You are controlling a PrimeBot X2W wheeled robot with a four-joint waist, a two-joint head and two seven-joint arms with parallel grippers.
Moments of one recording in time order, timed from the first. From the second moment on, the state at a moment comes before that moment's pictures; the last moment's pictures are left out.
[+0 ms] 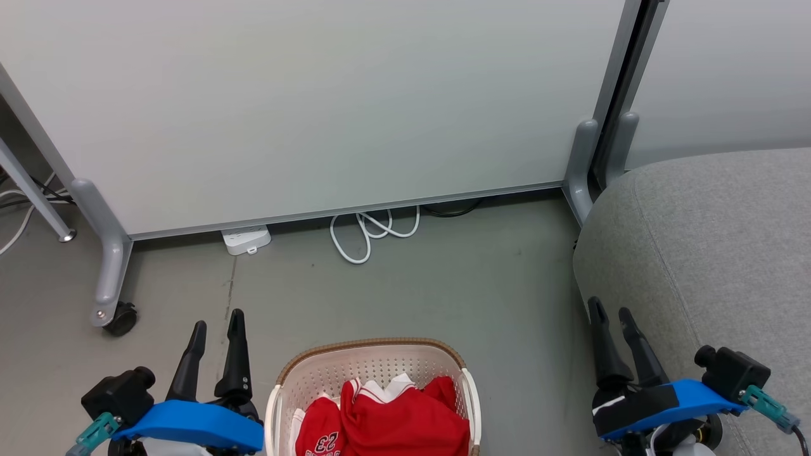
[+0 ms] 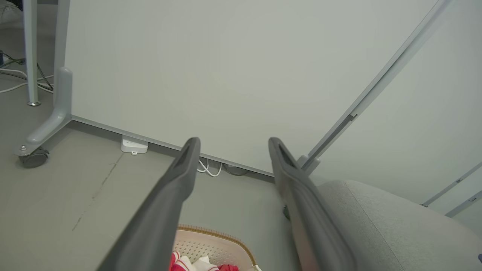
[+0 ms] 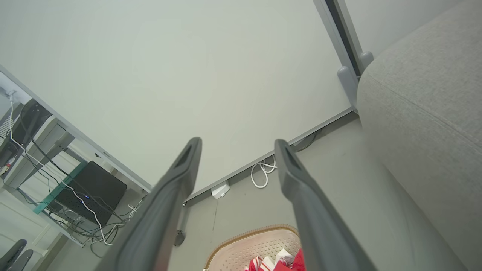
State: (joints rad) left arm -0.12 0.04 -0.06 0.26 -0.58 -0.07 -0.13; right arm -0.10 -0.05 0.08 0.28 0.63 0.13 -0.13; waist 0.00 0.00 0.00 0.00
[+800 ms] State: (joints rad) left arm -0.13 0.04 -0.09 0.27 -0.36 -0.05 -0.19; right arm -0.12 -0.05 0.11 0.28 0.40 0.13 -0.19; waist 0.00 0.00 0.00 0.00
